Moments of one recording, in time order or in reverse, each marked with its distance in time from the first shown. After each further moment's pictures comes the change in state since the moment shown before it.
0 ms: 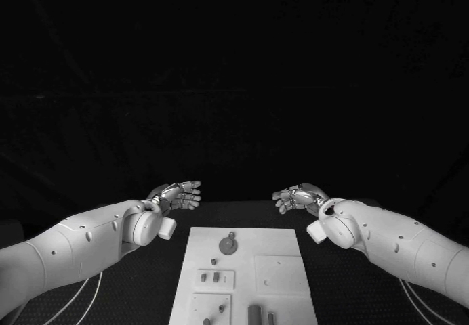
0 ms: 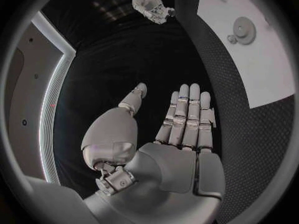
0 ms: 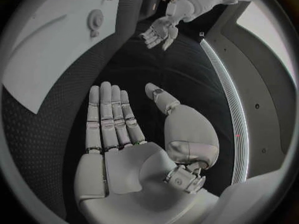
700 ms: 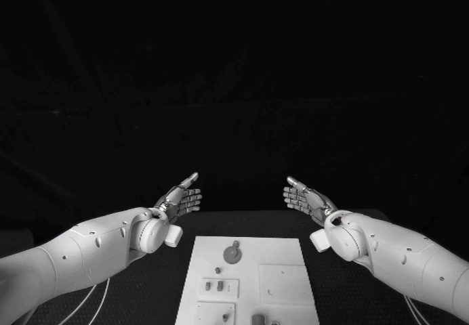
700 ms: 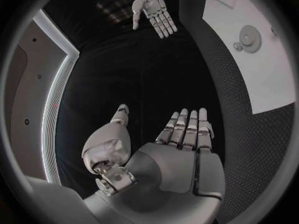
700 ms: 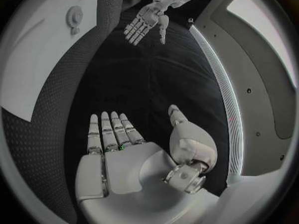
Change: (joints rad) left arm -0.030 0.002 0.009 0.010 0.014 0.020 0.017; left_hand -0.536 0.030 -0.258 0.172 -0.087 -0.538 -0.108 -0.213 -0.315 -0.733 -0.071 -0.056 -0.140 -0.580 -0.069 -0.405 -0.276 -0.014 -0.386 -0.002 -0.420 -0.402; right arm -0.046 0.003 0.031 -0.002 0.111 -0.019 0.071; right_hand -0.537 0.061 -0.417 0.164 -0.184 -0.603 -0.119 -0.148 -0.388 -0.571 -0.073 -0.461 -0.427 -0.632 -0.043 -0.431 -0.581 -0.143 -0.505 -0.073 -0.432 -0.697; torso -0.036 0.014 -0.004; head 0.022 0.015
